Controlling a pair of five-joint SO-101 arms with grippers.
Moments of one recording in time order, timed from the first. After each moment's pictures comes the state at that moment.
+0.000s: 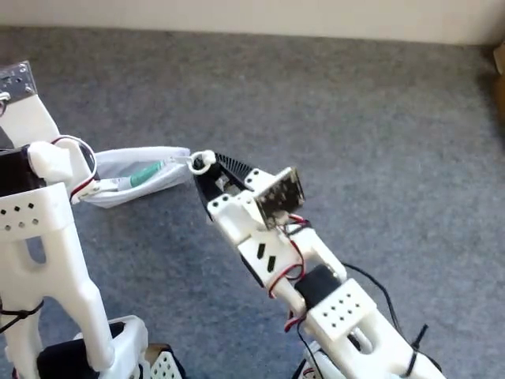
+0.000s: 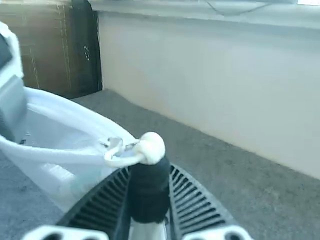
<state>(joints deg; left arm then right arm) -22.5 -23.9 0.7 101.0 17.7 -41.8 -57.7 69.5 -6.0 3.9</state>
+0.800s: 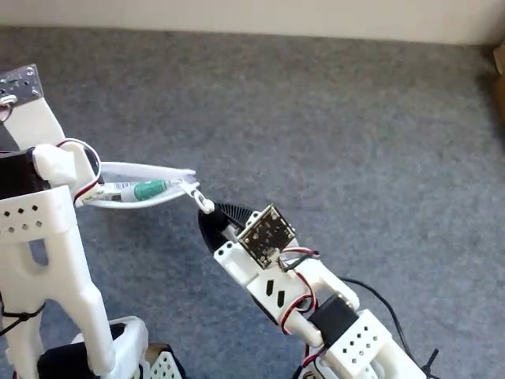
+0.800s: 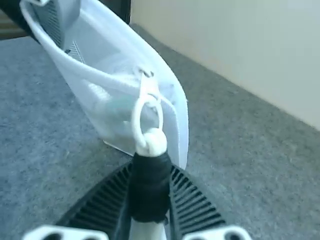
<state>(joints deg) -22.4 -24.0 2.2 101.1 17.7 -46.9 -76.2 77.7 19.6 10.4</state>
